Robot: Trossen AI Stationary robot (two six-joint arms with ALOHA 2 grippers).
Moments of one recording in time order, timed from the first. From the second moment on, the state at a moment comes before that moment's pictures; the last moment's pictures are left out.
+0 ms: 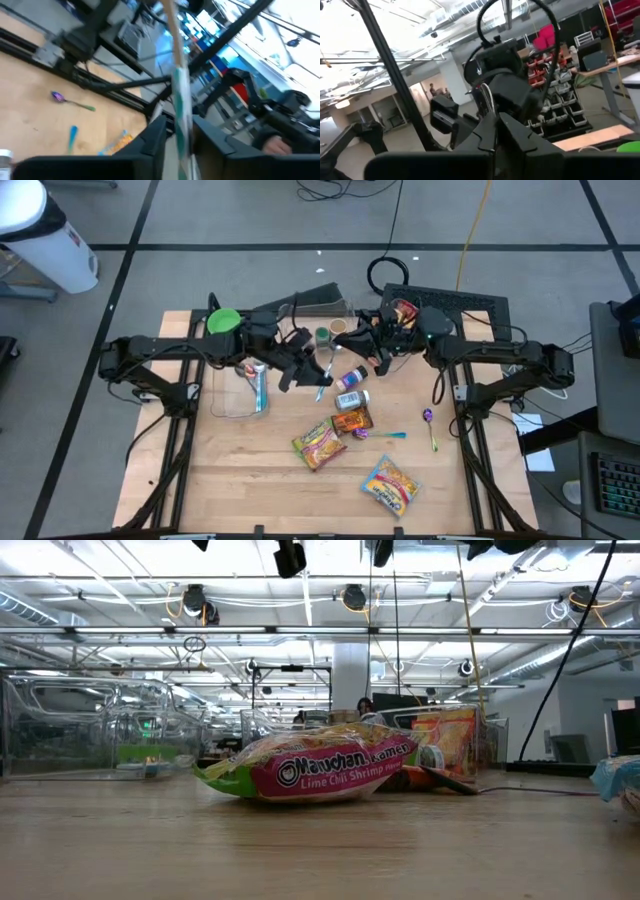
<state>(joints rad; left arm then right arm) 0.17 1.44 1.17 0.17 0.61 -0.66 -0.23 1.29 0.97 0.62 -0.36 0.50</state>
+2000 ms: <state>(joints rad) 0.09 1.54 1.57 -0.48 -0.42 0.00 -0.26 1.29 0.97 0.51 0.21 0.64</state>
